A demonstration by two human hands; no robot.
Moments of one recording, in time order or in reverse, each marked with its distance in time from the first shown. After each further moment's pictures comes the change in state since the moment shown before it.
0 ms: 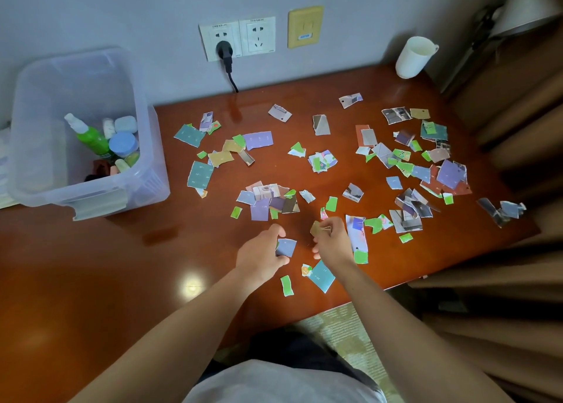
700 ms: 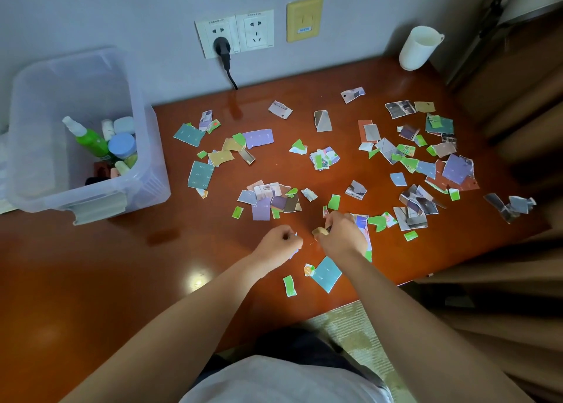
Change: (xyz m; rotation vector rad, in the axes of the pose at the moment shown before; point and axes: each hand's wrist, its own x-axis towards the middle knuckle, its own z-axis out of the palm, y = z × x) left_hand 0.019 0.025 -0.009 -0.688 -0.318 -0.263; right_hand 0.015 -0.006 -0.008 -0.616 0.099 -0.104
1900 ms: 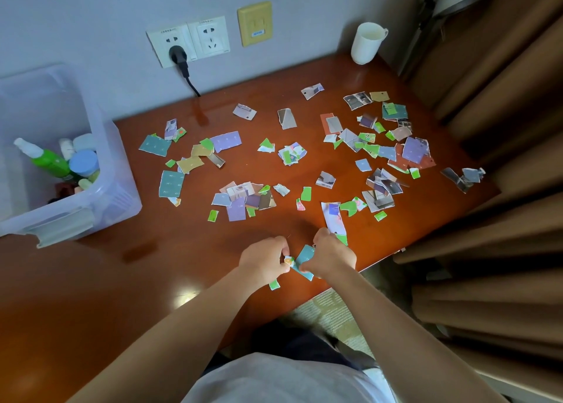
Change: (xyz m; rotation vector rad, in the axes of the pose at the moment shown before) left_hand -0.012 -0.014 0.024 0.897 0.052 0.329; right_hand -0.046 0.032 0.003 -0.139 -0.174 0.063
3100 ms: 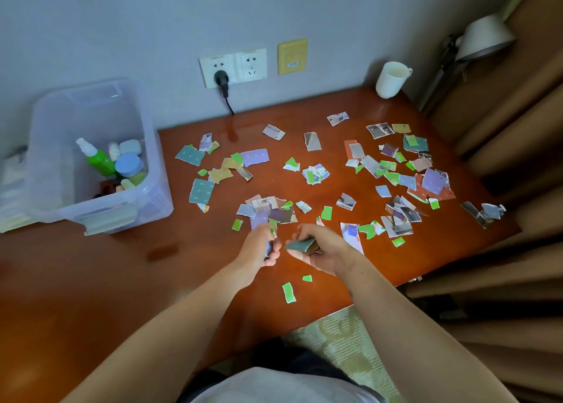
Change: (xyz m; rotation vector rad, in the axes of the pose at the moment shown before) left_hand -0.011 -0.016 -0.058 -1.392 0.160 -0.569; right_hand -0.010 -0.059 -0.054 1.531 -0.588 0.198
